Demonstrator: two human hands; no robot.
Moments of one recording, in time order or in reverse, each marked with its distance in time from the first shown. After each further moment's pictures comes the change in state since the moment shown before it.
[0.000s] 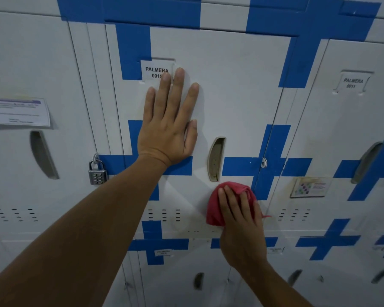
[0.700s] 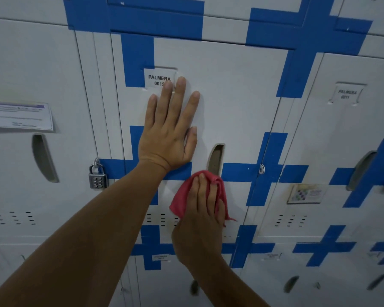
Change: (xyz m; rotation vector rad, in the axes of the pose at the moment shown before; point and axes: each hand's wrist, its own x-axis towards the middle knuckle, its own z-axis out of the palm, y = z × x) left_hand -0.001 -0.001 -0.001 0.009 -0.017 -0.001; right_hand 0.027 -0.104 -0.021 0.119 0.106 0.158
